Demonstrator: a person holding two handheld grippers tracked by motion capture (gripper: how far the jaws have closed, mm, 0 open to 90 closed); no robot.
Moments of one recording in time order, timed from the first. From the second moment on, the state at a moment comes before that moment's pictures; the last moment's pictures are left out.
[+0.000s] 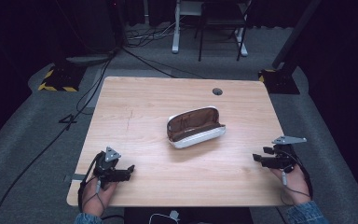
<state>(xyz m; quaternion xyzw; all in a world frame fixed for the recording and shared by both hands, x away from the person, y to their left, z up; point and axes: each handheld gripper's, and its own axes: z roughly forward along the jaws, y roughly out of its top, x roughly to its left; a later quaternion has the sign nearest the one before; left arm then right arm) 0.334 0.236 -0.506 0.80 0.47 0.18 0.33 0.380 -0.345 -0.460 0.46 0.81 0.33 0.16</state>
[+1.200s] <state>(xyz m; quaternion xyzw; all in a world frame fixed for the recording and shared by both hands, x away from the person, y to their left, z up) 0.334 0.235 -0.506 0.80 0.47 0.18 0.33 0.368 -0.332 -0.505 0.44 0.80 0.35 0.19</state>
